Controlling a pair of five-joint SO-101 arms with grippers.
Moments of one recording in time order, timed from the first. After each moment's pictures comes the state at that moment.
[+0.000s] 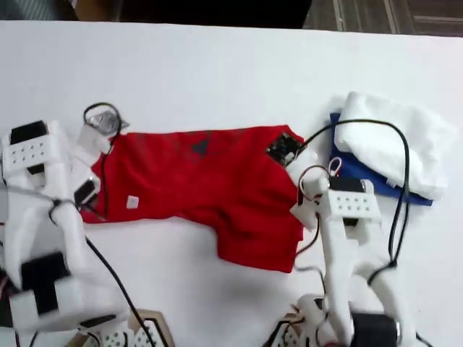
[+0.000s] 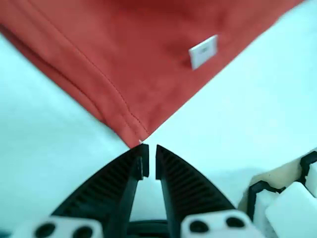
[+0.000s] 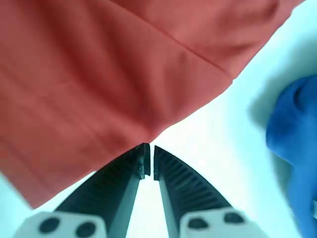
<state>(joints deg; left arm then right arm) -25.5 -6.4 17.6 90.1 -54.3 -2.6 -26.1 50.3 59.4 47.7</state>
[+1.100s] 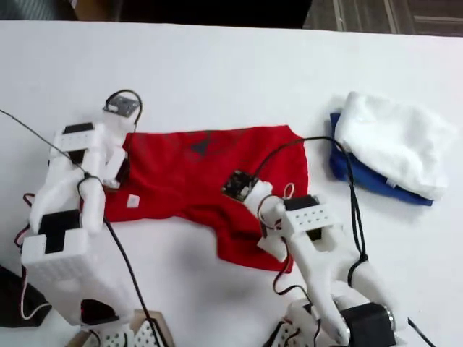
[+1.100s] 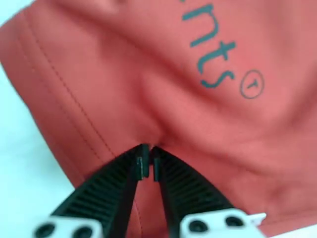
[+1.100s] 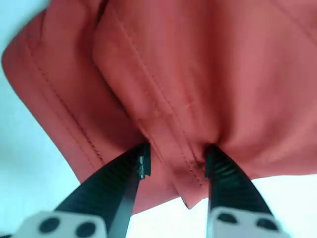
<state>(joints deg) -17.9 18.1 16.4 60.3 -26.5 -18.2 -19.2 61.0 54.2 43.0</state>
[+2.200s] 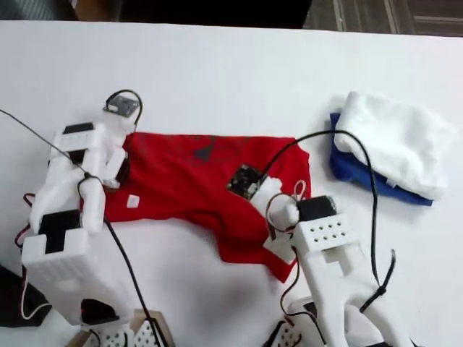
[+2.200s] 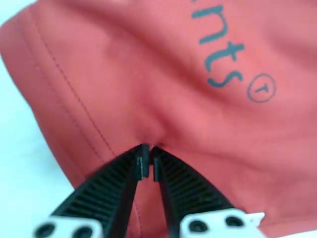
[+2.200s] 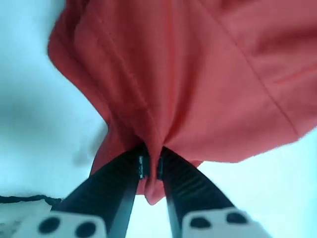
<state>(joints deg) -17.9 18.1 16.4 60.3 -26.5 -18.9 -35.6 57.2 70.5 43.0</state>
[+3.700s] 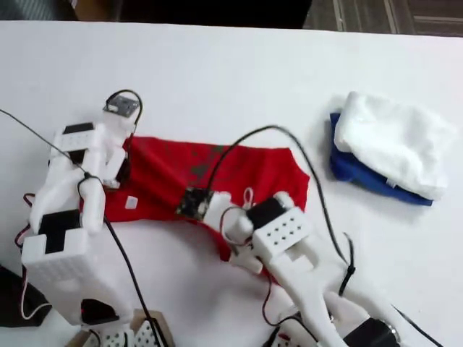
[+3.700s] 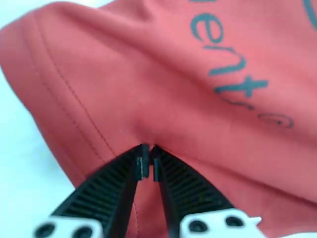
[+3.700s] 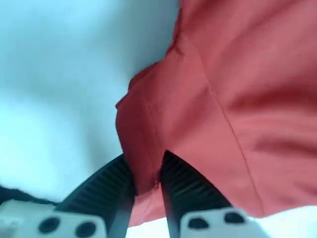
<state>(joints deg) -17.9 18.1 16.4 60.3 -26.5 -38.3 -27.6 54.2 69.5 37.8</state>
